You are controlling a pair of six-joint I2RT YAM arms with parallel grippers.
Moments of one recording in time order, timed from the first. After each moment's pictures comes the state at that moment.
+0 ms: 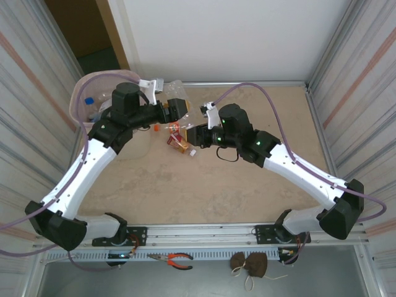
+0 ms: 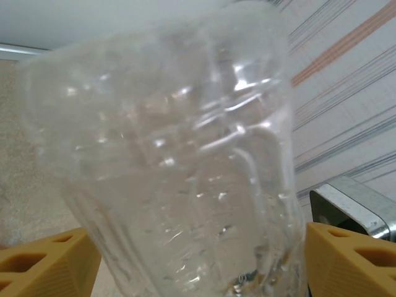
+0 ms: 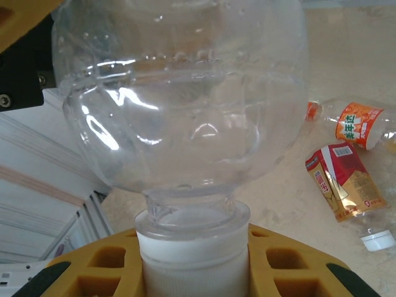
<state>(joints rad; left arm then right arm) -0.47 1.27 1.37 -0.44 0.43 -0.56 0.82 1.33 1.25 -0.32 -0.24 0.52</state>
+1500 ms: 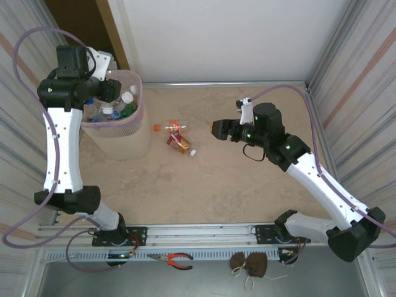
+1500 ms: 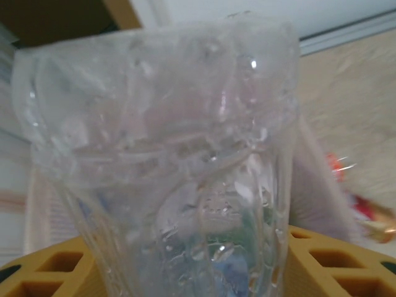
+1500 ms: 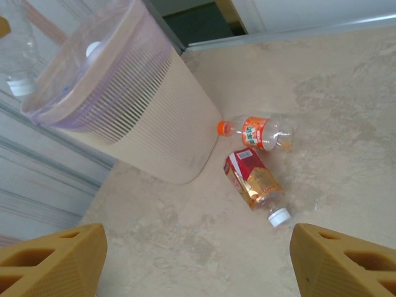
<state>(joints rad) -0.02 1.58 2.14 -1.27 -0.02 0.29 0.59 1.12 1.14 -0.42 -0.25 0.53</state>
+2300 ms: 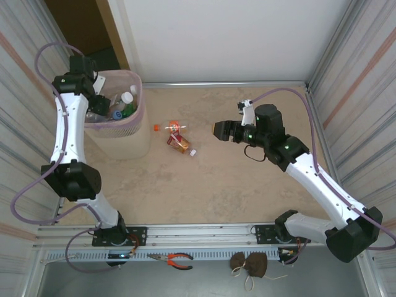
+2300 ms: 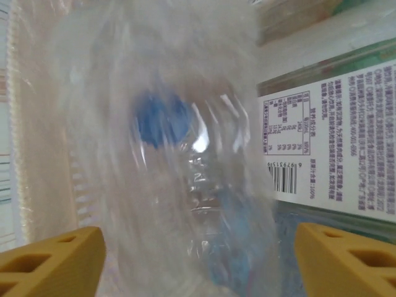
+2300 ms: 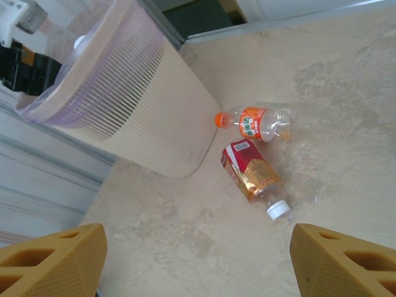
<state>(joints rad) 0.09 1.72 1.99 -1.29 -0.30 0.36 0.54 1.12 1.08 -0.37 -0.32 0.54</state>
